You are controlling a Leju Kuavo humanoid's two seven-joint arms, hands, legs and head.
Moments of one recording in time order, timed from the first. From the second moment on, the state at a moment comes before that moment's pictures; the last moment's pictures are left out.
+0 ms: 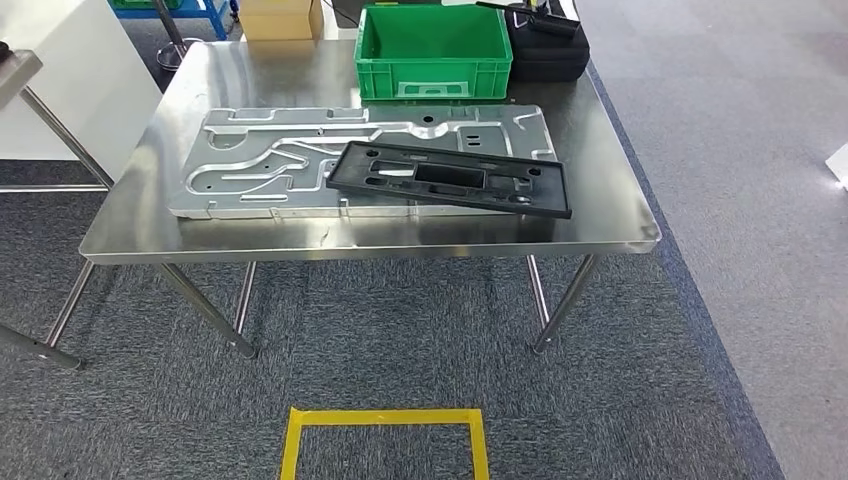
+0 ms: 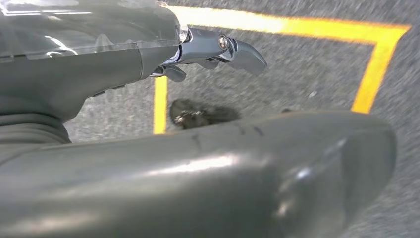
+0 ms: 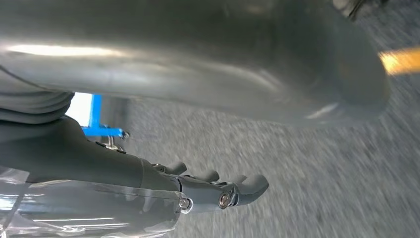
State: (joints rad) left arm -0.05 -0.09 1.16 -0.22 -0.82 -0.13 -0.36; right arm -0.04 0.00 -1.23 -0.27 1.39 0.09 0.02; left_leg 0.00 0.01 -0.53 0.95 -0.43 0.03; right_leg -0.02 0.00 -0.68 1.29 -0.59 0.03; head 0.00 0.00
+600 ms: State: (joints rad) left arm -0.07 -0.09 1.12 -0.22 -0.86 -0.13 -0.41; right arm -0.08 0.05 -1.28 -0.22 1.27 0.09 -0.07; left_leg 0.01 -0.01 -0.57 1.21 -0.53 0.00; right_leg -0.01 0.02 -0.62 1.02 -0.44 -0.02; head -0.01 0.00
